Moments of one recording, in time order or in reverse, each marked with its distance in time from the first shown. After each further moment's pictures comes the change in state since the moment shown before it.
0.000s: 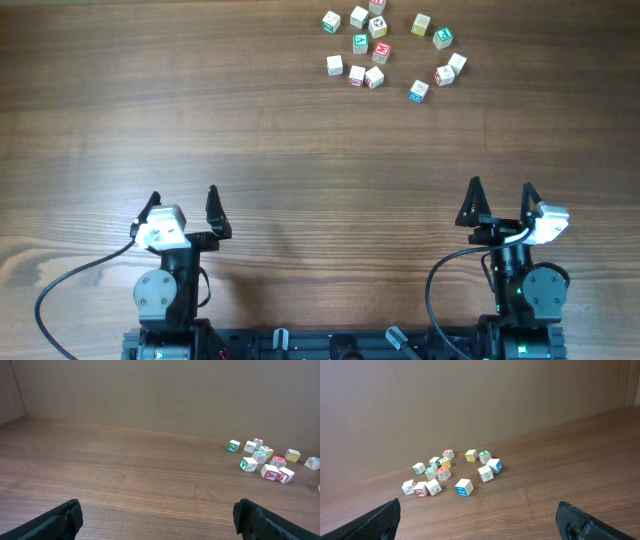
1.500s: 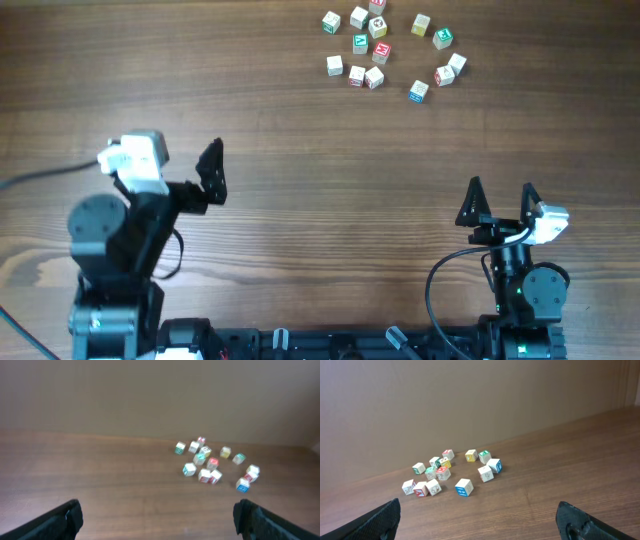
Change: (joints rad) left arm 0.000 0.661 0.796 -0.342 0.268 -0.017; right arm 0.000 0.000 0.000 0.000 0.000 0.000
